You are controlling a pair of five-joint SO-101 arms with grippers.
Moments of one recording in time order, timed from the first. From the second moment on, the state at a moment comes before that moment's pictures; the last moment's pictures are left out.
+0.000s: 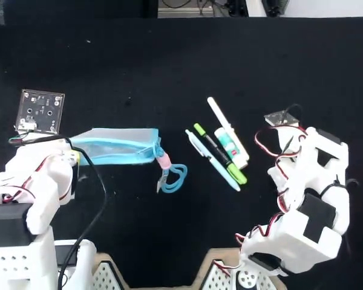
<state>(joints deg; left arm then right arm) -8.7 -62.2 32.1 85.9 -11.2 31.3 7.4 33.1 64.0 48.8</state>
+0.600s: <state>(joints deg) -8.7 -62.2 32.1 86.2 -11.2 31.2 -1.6 29.8 79.1 51.6</state>
